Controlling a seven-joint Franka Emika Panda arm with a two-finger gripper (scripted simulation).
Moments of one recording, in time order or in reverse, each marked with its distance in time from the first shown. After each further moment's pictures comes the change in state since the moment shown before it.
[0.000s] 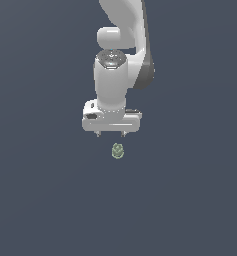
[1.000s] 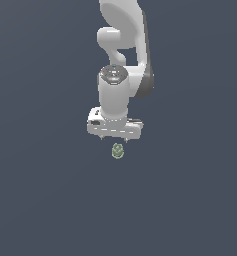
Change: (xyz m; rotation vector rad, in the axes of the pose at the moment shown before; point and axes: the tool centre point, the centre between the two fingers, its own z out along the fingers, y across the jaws) arm -0.004 -0.012 0.036 0.019 -0.016 0.132
